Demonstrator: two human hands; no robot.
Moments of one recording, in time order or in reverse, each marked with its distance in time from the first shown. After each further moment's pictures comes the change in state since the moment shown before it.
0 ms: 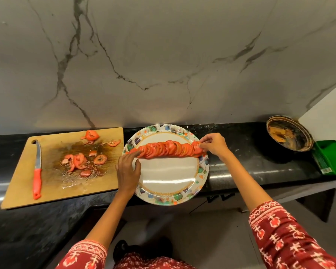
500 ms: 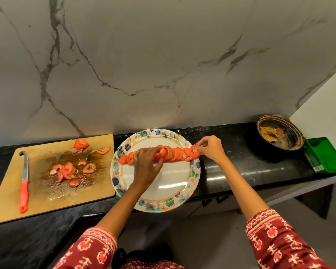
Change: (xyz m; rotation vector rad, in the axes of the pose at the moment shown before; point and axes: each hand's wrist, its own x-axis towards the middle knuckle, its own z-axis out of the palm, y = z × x) left_hand 0.022 0.052 0.050 0.104 -0.208 0.250; right_hand -0.004 0.012 -0.015 -0.085 0.102 -0.052
